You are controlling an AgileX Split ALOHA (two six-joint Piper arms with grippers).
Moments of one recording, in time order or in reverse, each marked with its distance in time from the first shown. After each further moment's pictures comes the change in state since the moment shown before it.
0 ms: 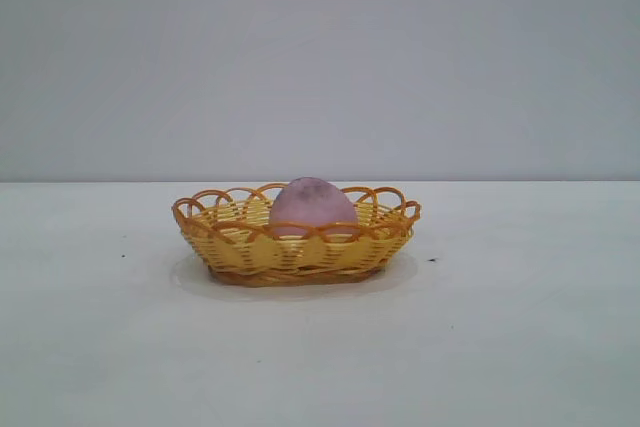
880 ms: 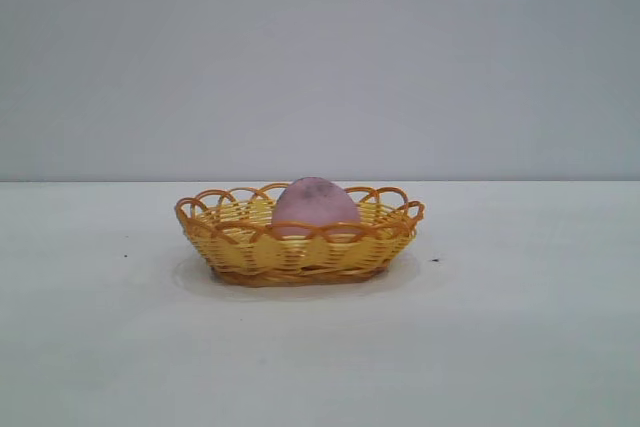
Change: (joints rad) left arm 0.000 0.000 0.000 0.000 0.000 0.000; right arm 0.059 -0.169 0.042 -0.023 -0.092 0.049
